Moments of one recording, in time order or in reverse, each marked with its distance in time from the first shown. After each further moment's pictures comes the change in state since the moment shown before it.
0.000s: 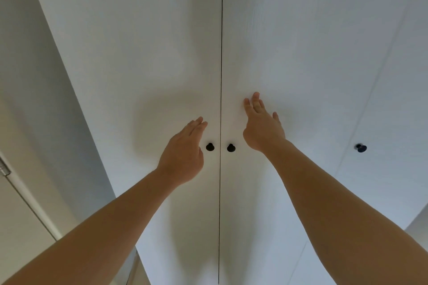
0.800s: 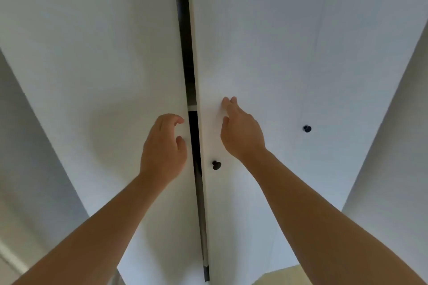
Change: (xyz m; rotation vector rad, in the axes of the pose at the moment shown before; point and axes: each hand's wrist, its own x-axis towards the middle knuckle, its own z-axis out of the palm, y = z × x) left_hand -0.026 0.047 -0.031 -0.283 0.274 0.009; right_hand -0.092 -0.016 -0.039 0.181 0.274 0.080
